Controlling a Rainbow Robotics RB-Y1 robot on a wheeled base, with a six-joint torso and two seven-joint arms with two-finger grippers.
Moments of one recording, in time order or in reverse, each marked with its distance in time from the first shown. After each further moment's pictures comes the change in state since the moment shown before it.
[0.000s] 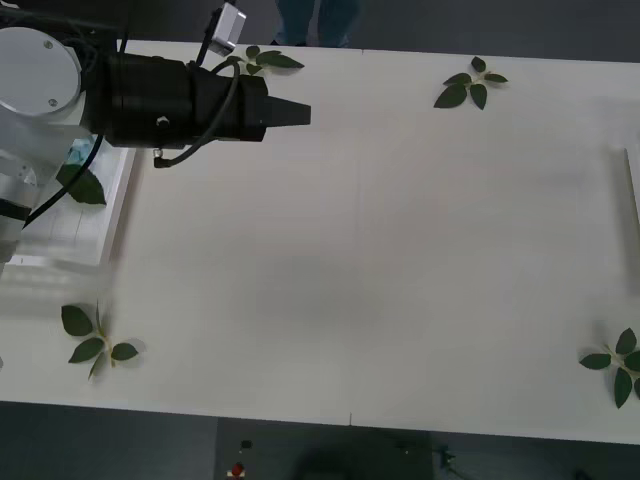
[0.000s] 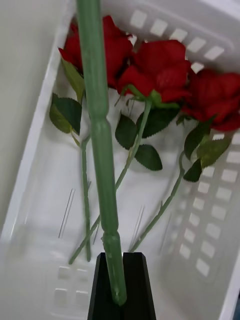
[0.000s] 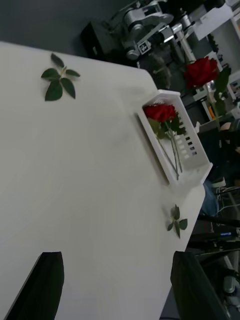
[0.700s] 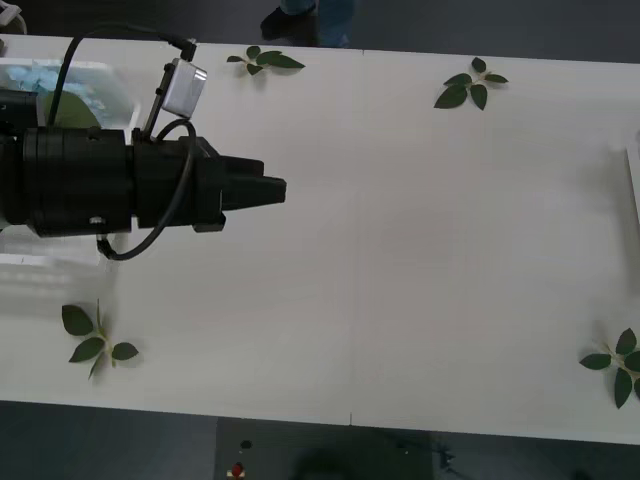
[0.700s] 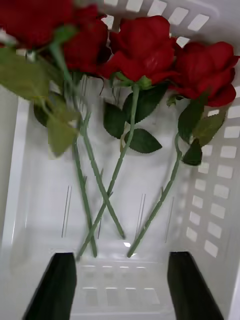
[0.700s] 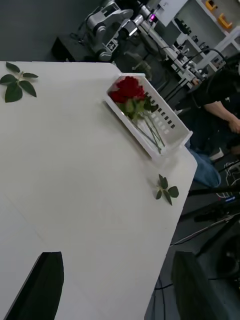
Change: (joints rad) right arm -0.013 0.020 0.000 -0.002 0.100 0.019 -0.180; left arm 0.313 0.363 -0.079 -0.484 0.207 -0.262 -0.133
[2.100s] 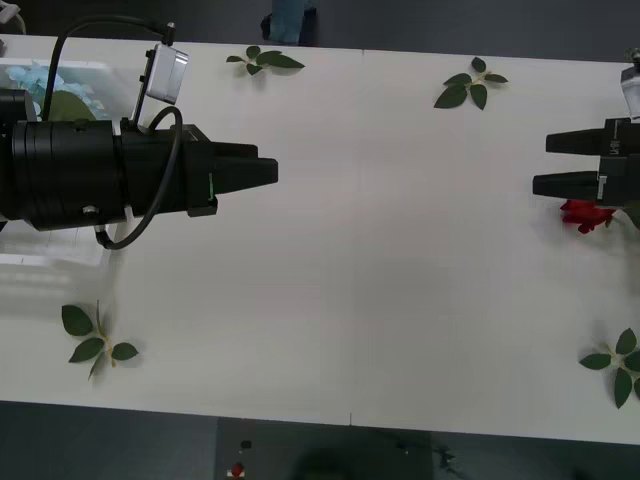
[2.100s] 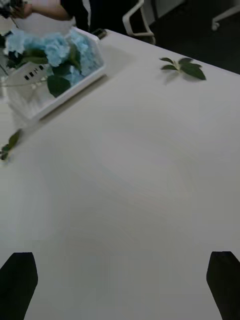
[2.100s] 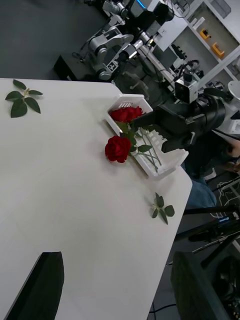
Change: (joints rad) right arm -0.015 0.381 -0.218 -0.370 -0.597 0.277 0.727; left arm 0.001 0.004 0.000 0.046 0.101 -0.063 -0.050
